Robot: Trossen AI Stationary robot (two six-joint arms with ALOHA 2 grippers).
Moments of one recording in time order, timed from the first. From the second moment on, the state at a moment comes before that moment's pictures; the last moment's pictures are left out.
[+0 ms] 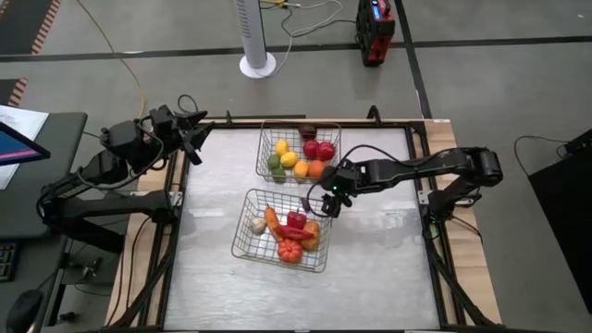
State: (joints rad) left arm 0.35 0.61 0.92 -0.26 -0.29 -0.14; right arm -0.01 1.55 1.12 -0.62 0.22 0.33
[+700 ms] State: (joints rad) left arm 0.35 0.61 0.92 -0.26 -0.30 -0.13; right arm 0.07 1.54 1.12 -0.43 0.13 0.19
